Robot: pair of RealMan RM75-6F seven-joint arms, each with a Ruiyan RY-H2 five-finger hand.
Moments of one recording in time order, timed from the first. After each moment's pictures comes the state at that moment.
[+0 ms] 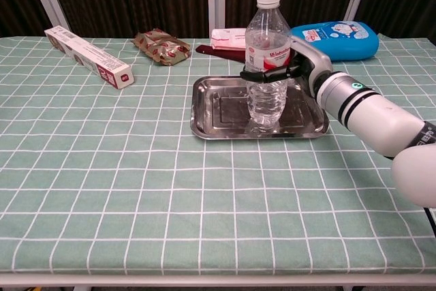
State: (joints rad) left arm -0.10 -1.25 0.01 -1.29 1.63 1.56 -0.20; right arm 0.81 -2.00 0.30 -0.76 -1.34 0.89 0.98
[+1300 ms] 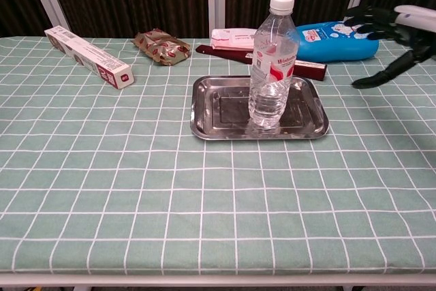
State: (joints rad) left arm -0.11 -1.23 0.01 -1.37 1.63 1.55 -0.13; right arm 0.58 -1.36 0.14 -1.37 -1.33 0.99 0.43
